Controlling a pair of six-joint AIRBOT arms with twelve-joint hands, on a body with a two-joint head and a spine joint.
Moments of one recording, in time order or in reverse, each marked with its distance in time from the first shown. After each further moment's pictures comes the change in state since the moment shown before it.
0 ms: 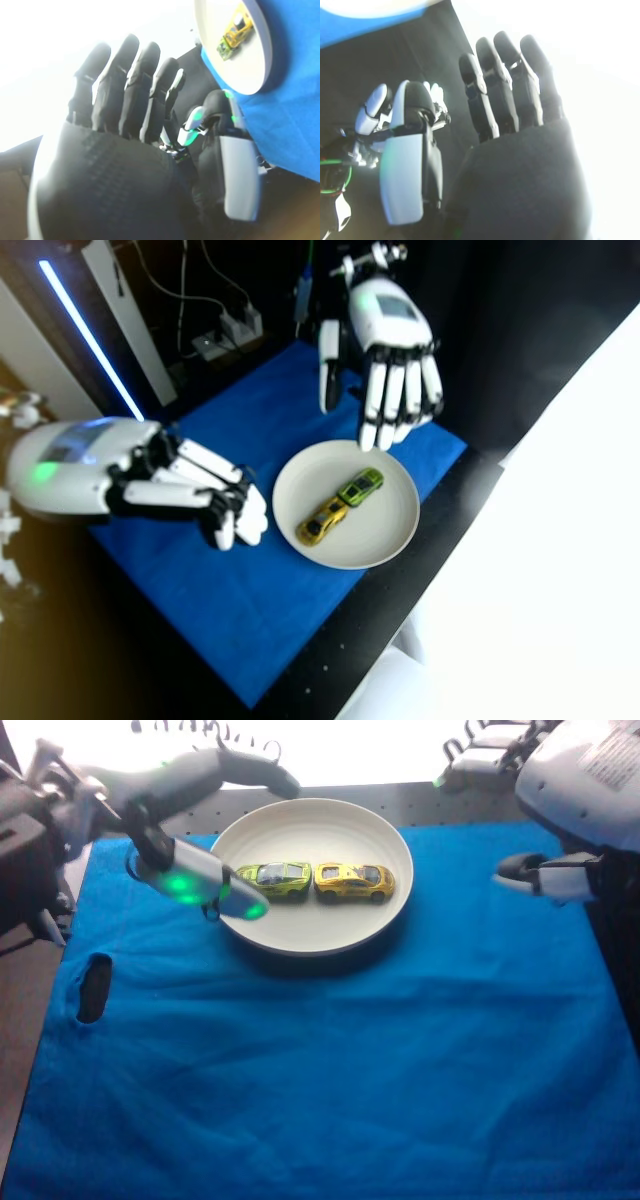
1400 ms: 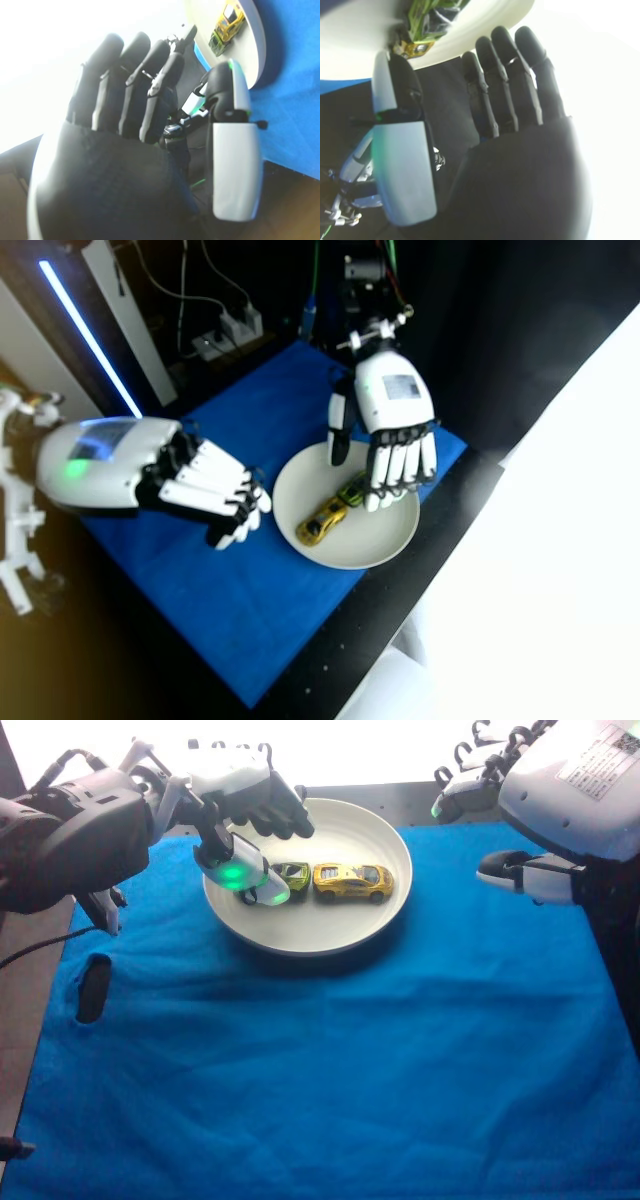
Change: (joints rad) left arm -0.049 -0.221 0.245 -0.175 0.185 0.146; right arm 0.000 -0.013 -0.009 0.004 -0.003 0.000
